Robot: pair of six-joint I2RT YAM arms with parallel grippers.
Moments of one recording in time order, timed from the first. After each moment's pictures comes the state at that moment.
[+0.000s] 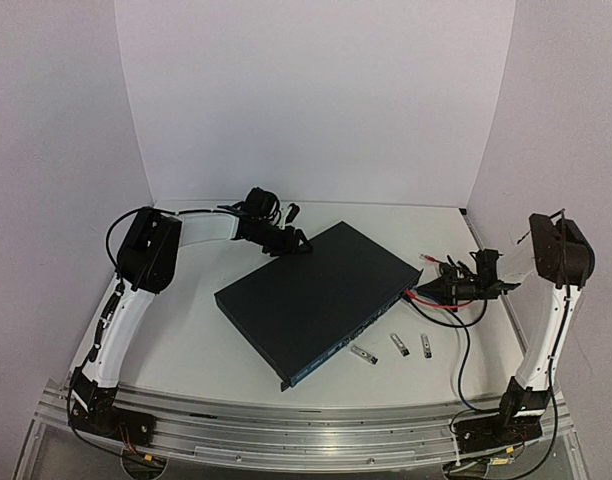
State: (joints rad) left arm -0.55 2.54 2.05 -0.30 0.51 -0.34; right arm -0.15 2.13 0.99 -0.05 -1.23 0.55
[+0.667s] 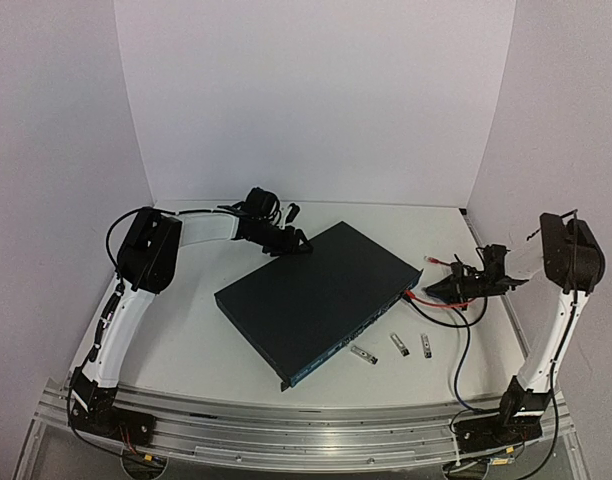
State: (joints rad) left arm -0.55 2.54 2.06 -0.29 0.51 -0.34; right arm -0.17 2.03 0.98 -0.14 -1.02 0.54
